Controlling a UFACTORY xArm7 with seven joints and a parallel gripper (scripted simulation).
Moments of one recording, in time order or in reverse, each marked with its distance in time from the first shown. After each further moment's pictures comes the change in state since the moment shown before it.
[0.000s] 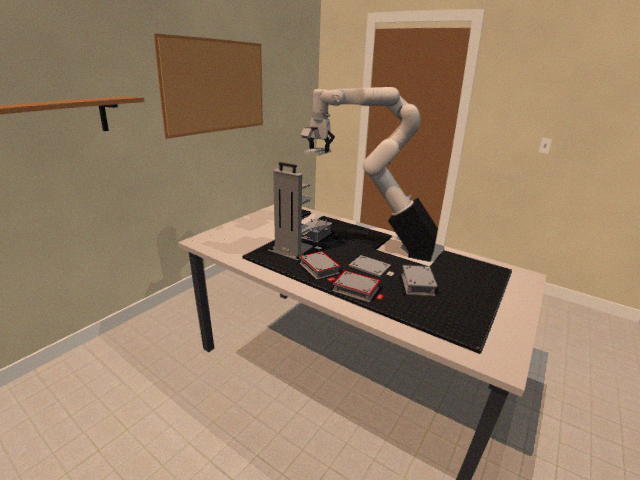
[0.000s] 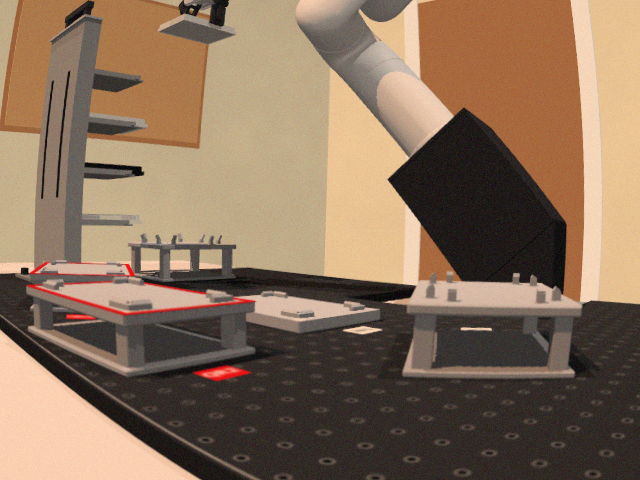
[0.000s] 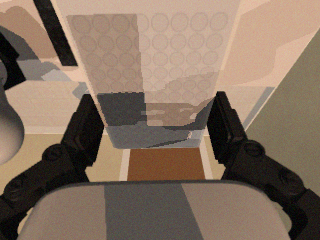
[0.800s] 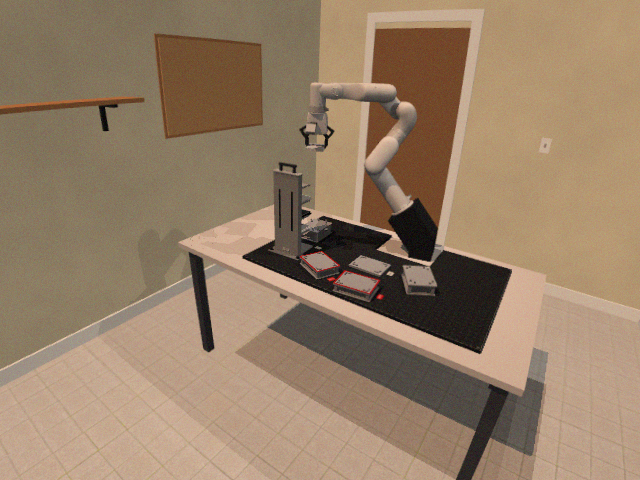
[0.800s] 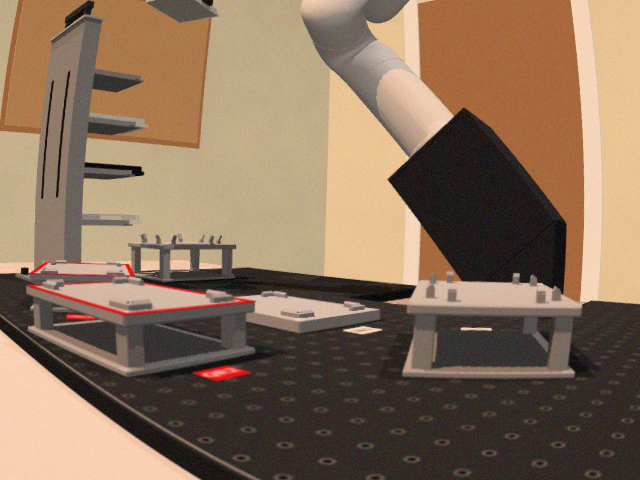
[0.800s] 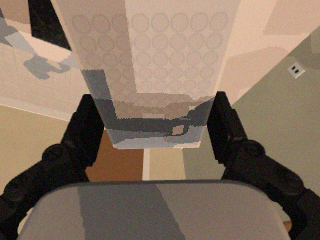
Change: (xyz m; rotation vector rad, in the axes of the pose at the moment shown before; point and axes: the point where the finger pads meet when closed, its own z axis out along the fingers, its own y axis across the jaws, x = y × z) arm 0.057 -0.018 -0.030 0.000 0.000 -0.396
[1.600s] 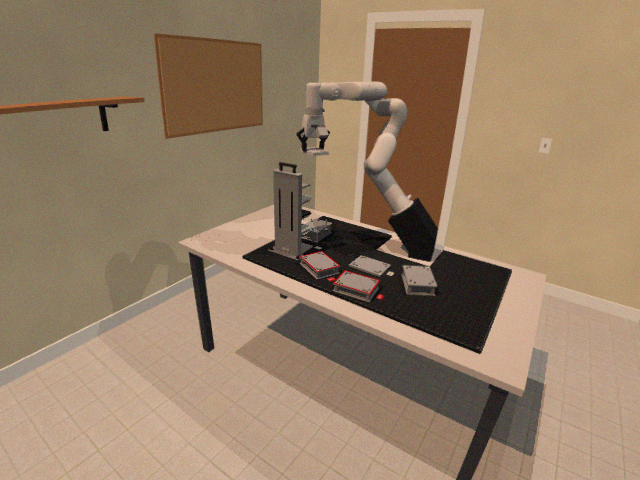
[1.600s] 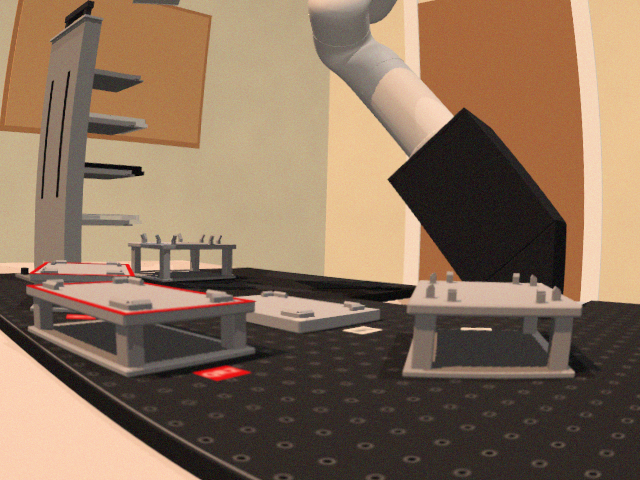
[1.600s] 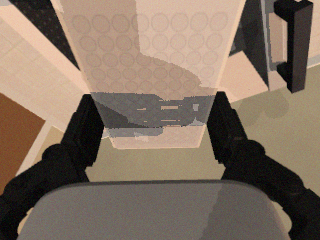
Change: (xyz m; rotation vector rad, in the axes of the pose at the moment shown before) arm 0.099 0.000 0.000 0.000 0.001 -0.660
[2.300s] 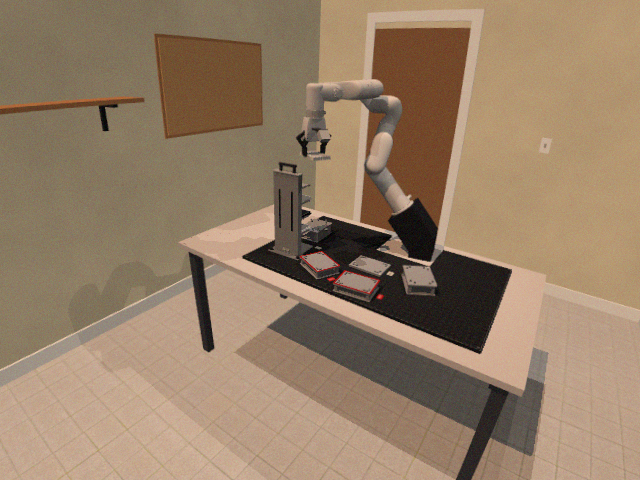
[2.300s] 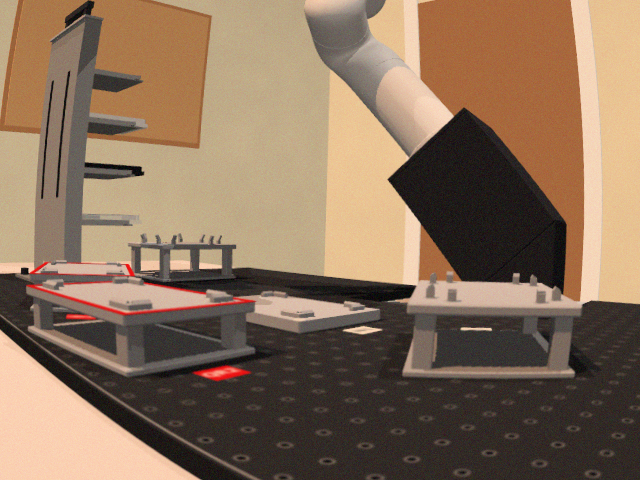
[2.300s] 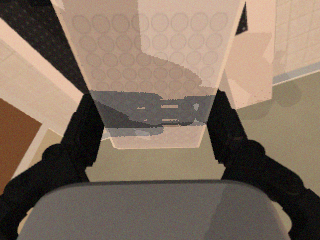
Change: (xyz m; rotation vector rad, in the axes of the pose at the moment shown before) arm 0.085 0.042 0.001 0.002 0.000 -0.023
